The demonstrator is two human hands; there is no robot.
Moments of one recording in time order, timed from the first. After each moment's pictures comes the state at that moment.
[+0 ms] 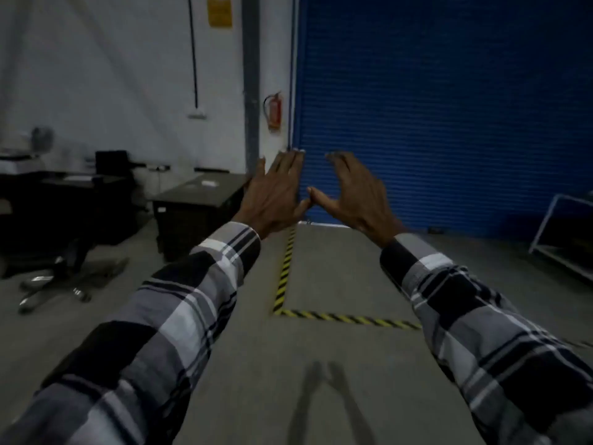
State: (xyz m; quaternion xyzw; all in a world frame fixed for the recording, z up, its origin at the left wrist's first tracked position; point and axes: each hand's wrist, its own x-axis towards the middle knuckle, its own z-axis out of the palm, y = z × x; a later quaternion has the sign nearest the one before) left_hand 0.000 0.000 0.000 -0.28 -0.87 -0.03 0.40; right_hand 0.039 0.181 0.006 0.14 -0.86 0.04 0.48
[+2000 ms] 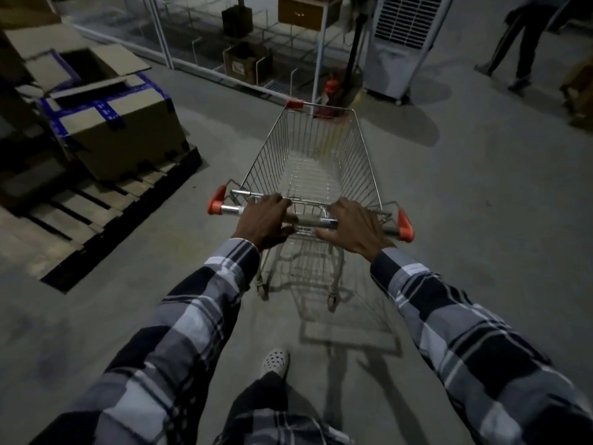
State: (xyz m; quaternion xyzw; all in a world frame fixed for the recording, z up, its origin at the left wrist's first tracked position) left_hand 0.420 -1.097 -0.322 0.64 -0.77 -0.02 0.07; right_hand 0.204 -1.138 -0.325 0.87 -0.49 0.09 -0.03
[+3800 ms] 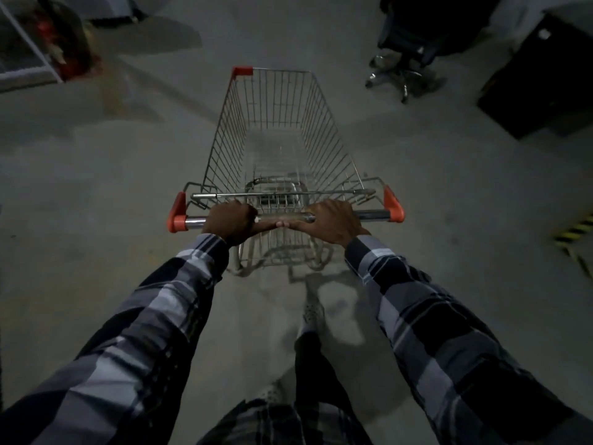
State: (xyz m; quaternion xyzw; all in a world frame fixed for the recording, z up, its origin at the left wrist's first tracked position) left_hand 0.524 -0.802 -0.365 0.24 -0.97 -0.02 -0.03; right_hand 0.347 -0.650 -0.369 0.56 -0.82 0.05 -0.03
